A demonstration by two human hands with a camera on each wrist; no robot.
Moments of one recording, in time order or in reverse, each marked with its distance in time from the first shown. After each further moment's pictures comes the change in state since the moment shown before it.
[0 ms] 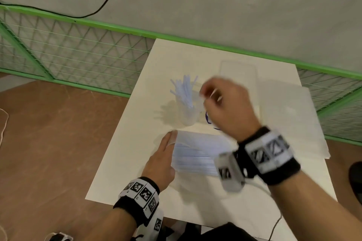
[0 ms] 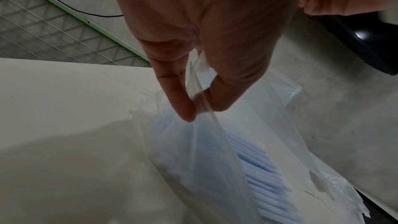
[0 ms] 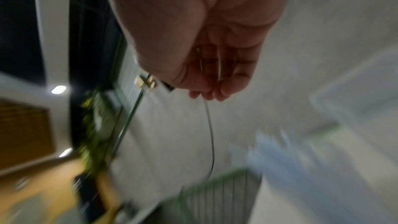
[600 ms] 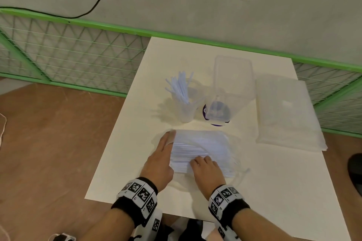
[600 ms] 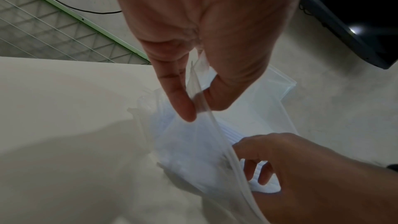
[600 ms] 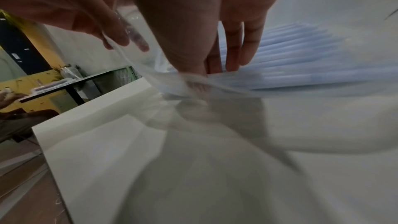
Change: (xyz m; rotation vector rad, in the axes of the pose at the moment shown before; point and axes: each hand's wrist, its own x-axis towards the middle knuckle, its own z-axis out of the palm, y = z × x) left_hand -0.003 -0.005 0.008 0.030 -0.001 0.066; right_hand -0.168 0.086 0.129 -0.619 -0.746 0.196
